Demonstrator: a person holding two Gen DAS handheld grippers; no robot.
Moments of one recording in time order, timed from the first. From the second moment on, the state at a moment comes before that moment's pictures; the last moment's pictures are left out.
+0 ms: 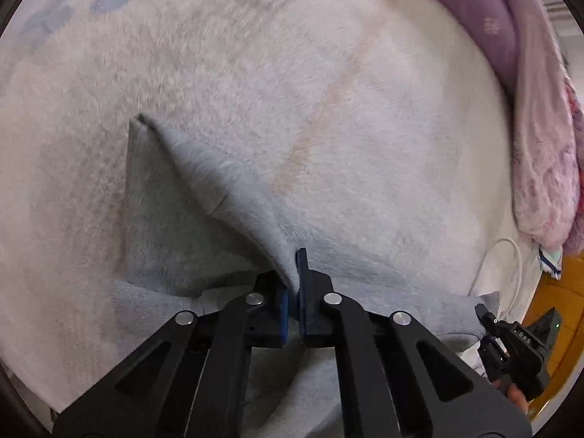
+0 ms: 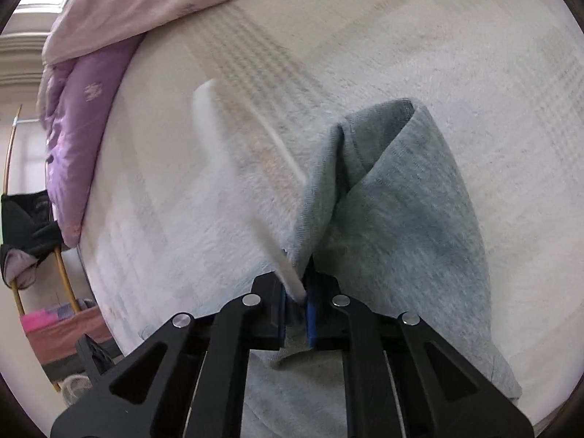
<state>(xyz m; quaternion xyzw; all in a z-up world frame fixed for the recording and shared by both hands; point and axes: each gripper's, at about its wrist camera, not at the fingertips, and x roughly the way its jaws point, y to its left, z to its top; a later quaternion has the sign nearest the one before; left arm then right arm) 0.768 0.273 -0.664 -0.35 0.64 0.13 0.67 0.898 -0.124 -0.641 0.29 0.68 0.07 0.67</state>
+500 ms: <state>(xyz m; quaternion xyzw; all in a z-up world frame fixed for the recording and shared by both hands) 0.609 0.245 -0.536 -0.38 0.59 0.08 0.71 0.748 -0.177 -0.522 0.30 0.66 0.14 0.67</state>
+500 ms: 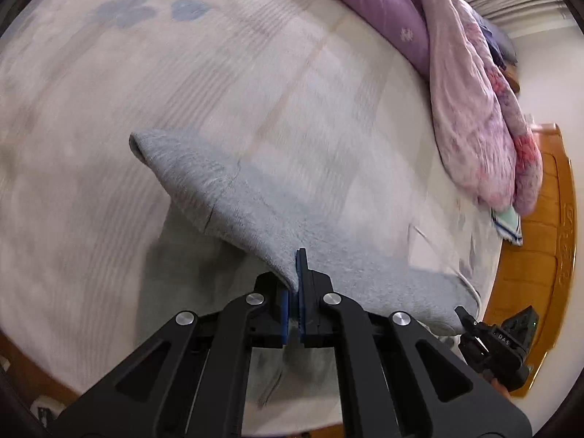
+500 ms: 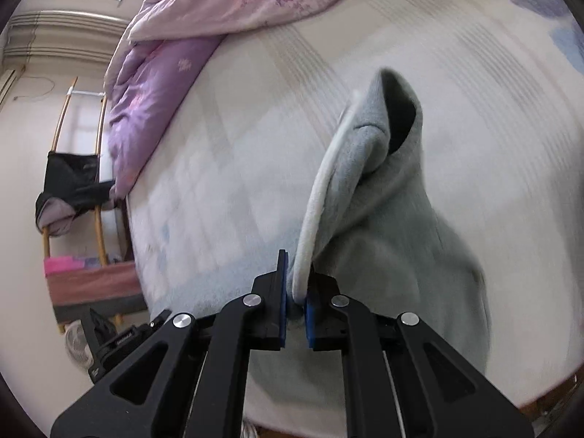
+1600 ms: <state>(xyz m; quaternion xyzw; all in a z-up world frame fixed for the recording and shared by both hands) 0.385 0.231 -0.638 -0.43 0.63 0.15 0.63 0.623 -0.134 -0.542 0.05 0.73 0.17 0.66</state>
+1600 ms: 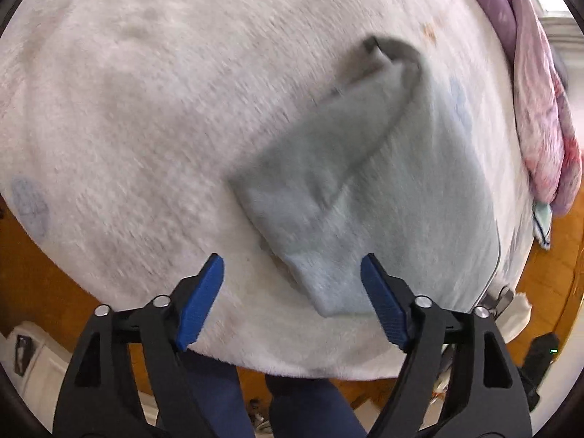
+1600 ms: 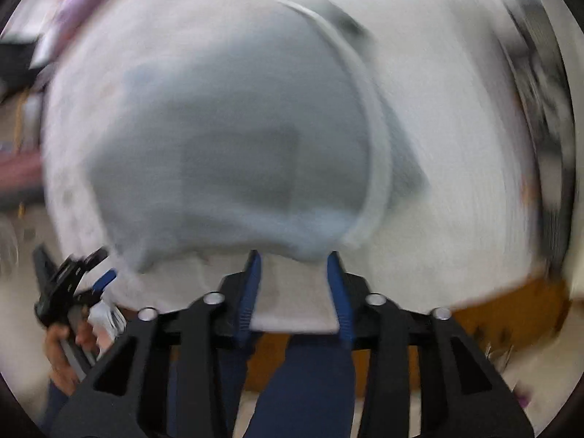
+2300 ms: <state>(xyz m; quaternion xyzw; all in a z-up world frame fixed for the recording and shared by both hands) 0.419 0.179 -0.676 -0.40 0.61 0.07 0.68 0.686 -0.020 -0.637 -0.04 0.73 0.20 0.66</state>
